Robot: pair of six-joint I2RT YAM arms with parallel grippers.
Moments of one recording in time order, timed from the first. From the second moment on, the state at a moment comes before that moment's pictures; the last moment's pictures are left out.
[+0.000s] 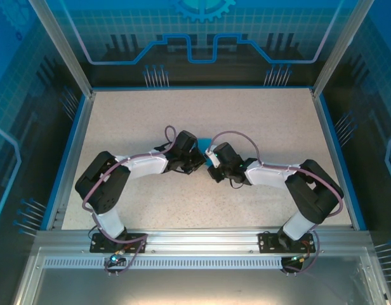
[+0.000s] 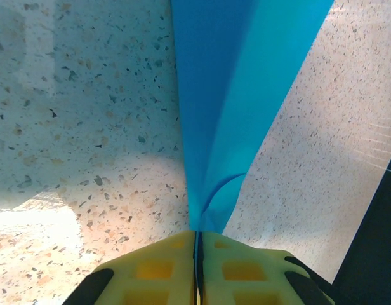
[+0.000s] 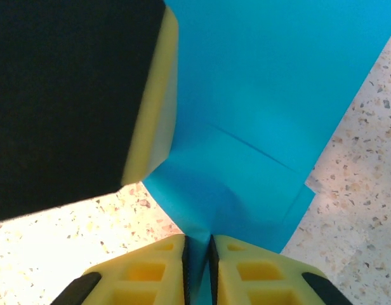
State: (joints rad) left arm -0.62 1.75 0.98 -0.11 0.23 -1.27; right arm 0.71 1.62 0.79 -0.09 0.01 0.06
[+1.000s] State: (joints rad) left arm -0.49 1.33 0.67 -0.05 0.23 -1.03; right arm 0.70 1.66 0.82 -0.10 -0.28 0.09
